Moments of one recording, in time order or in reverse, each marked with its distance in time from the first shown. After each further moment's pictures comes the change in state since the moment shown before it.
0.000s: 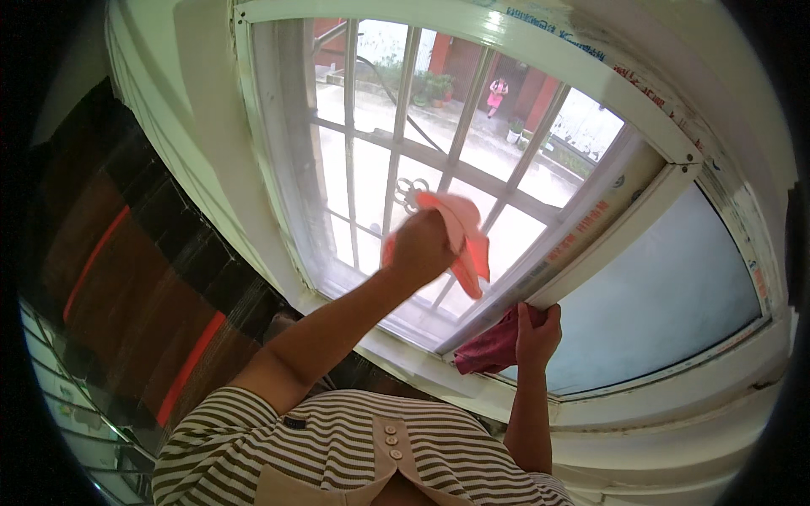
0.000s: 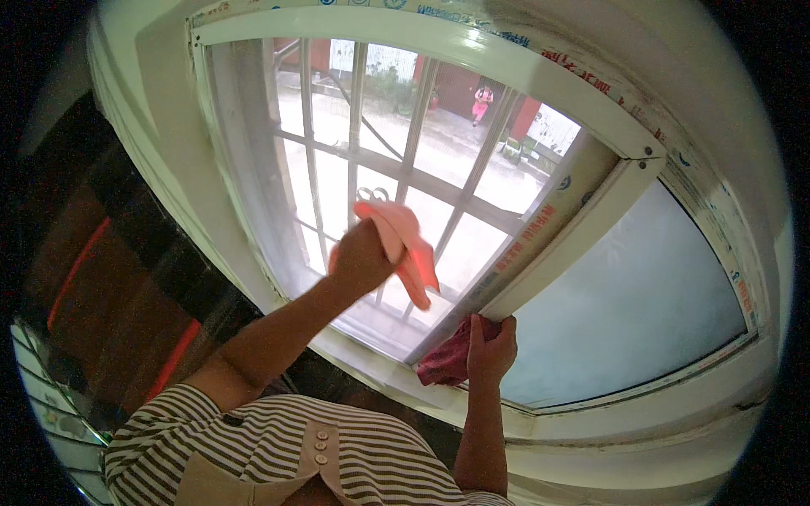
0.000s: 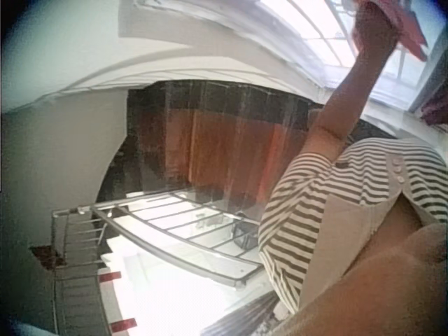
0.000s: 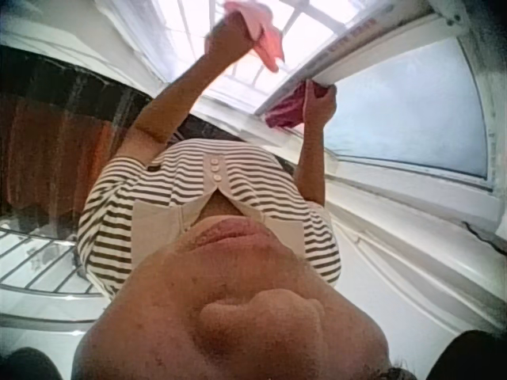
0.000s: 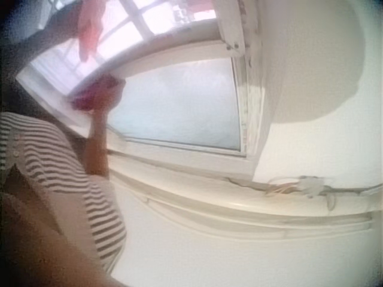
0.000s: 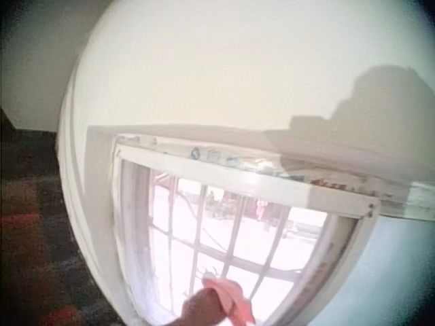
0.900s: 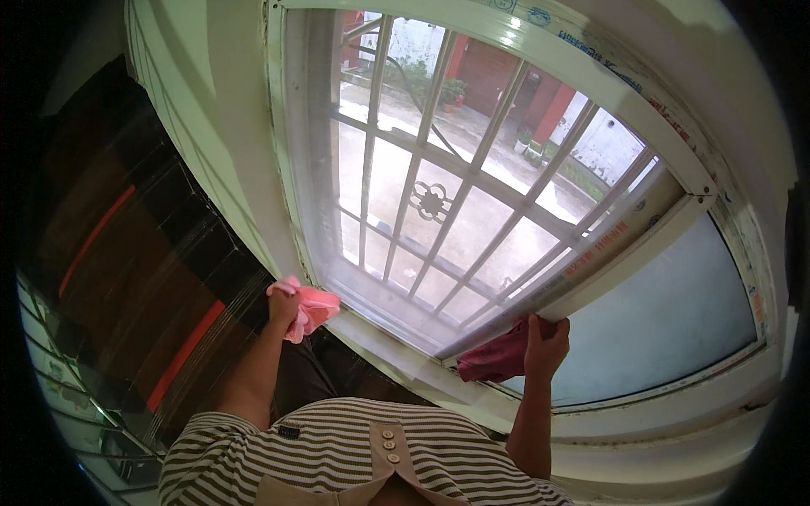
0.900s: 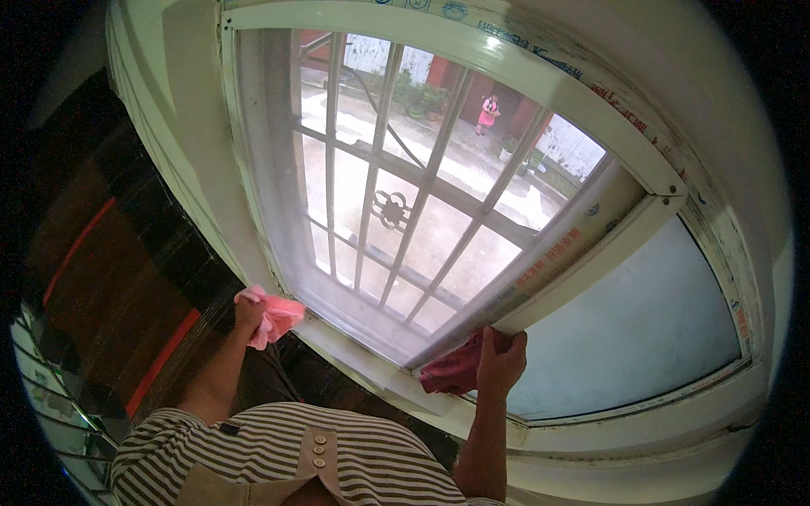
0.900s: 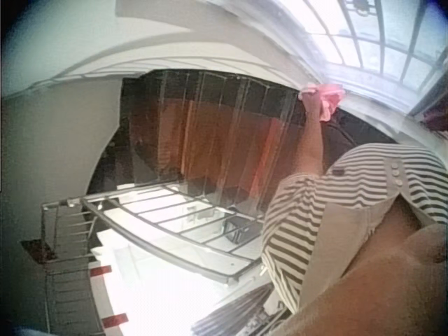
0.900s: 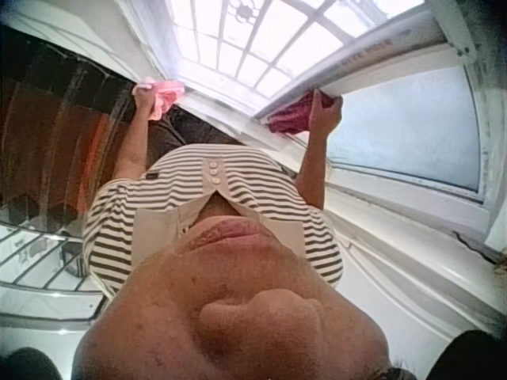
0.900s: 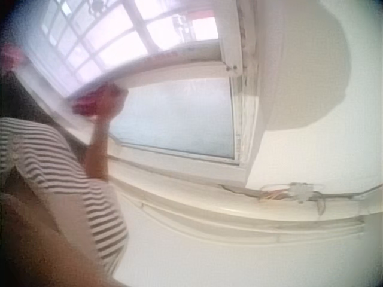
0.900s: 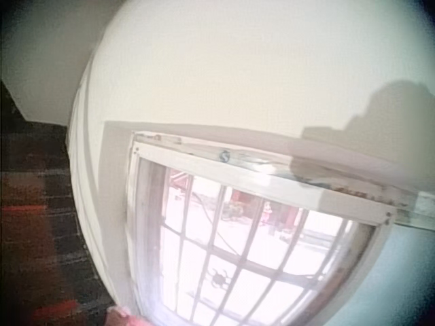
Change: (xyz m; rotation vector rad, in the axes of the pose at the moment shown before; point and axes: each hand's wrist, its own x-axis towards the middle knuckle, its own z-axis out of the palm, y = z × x) left_hand -0.247 -0.311 -0.048 0.025 0.341 -0.659; right_hand -0.001 -0.002 0.001 0.080 0.004 0.014
